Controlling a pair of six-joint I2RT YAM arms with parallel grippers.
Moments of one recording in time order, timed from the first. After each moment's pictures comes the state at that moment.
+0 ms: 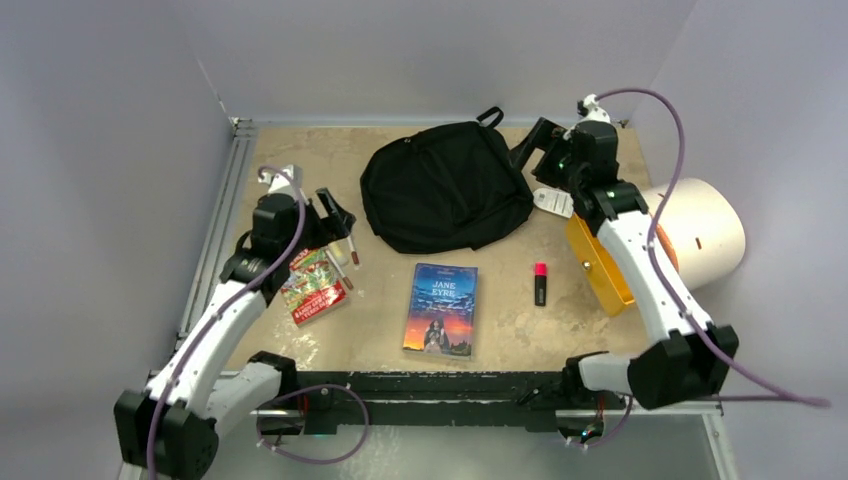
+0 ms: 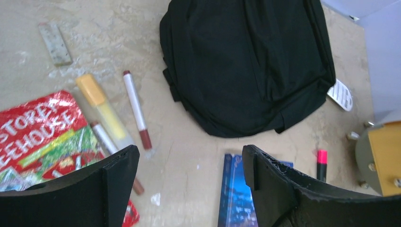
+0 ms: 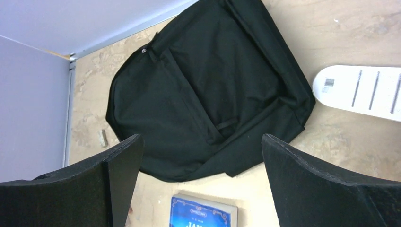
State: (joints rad) left arm -0.26 0.88 0.77 -0.35 0.03 -0.57; right arm 0.20 1.25 1.26 -0.43 -0.02 0.58
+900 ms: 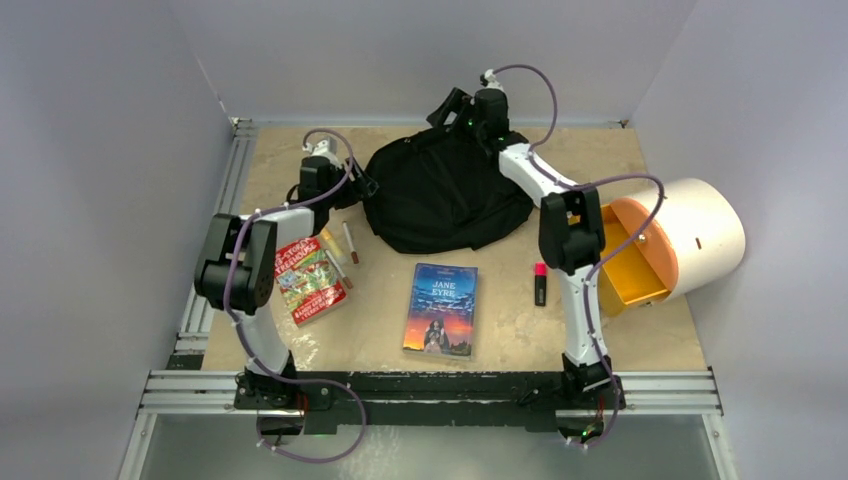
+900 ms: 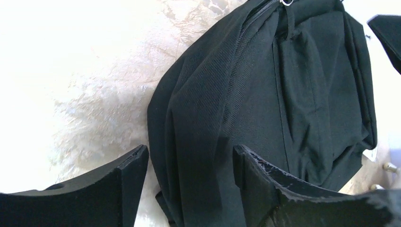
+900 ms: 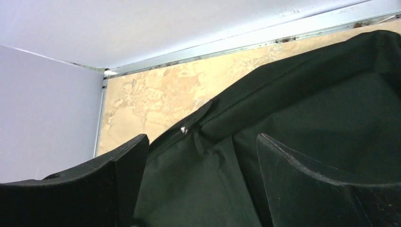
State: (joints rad) left arm -0.17 1.81 0.99 0.34 0.19 -0.59; right arm 0.34 2.26 1.94 -0.04 -0.13 0.71
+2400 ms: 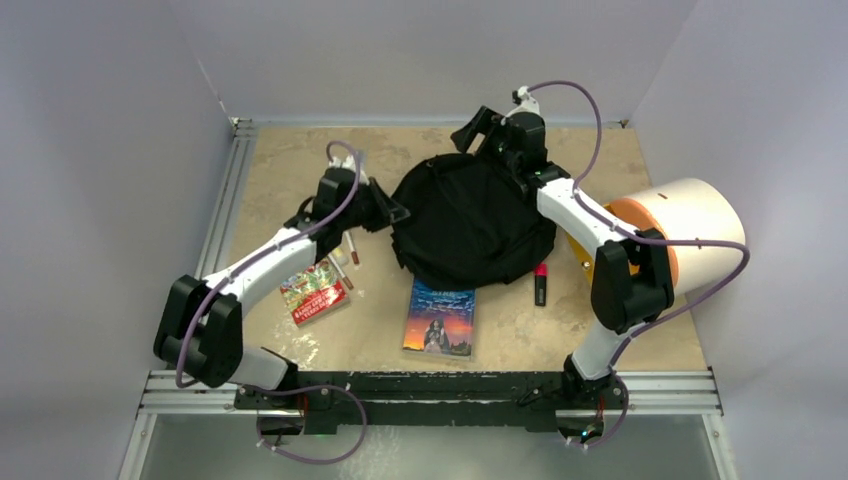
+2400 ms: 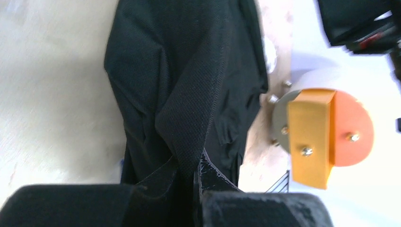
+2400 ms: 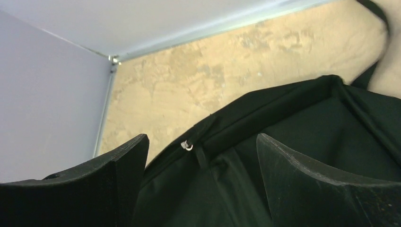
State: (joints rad) left arm -0.45 1.45 1.01 -0.05 0.25 -0.91; right arm 0.35 1.73 1.36 0.09 -0.06 0.67
